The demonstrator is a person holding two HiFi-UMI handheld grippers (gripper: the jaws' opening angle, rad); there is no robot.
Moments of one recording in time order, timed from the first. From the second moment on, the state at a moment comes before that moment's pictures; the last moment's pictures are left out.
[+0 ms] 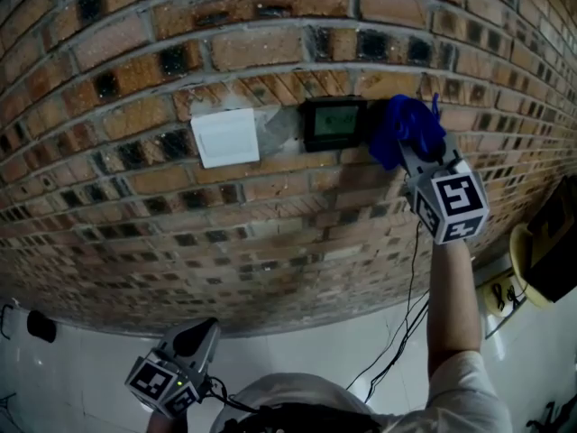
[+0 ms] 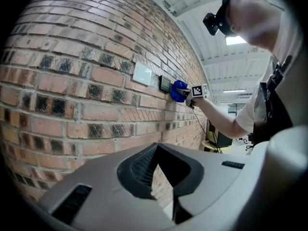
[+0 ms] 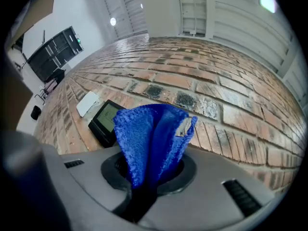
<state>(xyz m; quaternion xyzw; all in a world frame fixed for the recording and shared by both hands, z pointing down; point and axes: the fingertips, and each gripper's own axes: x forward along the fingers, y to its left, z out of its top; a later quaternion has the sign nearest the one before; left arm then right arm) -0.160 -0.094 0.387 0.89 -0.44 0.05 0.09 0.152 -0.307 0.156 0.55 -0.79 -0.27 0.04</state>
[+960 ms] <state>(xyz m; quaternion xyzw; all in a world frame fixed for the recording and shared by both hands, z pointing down) -0.166 -0.092 0.391 0.89 -0.45 0.04 0.10 0.047 -0.277 0.140 0.46 -0.83 -0.31 0.00</state>
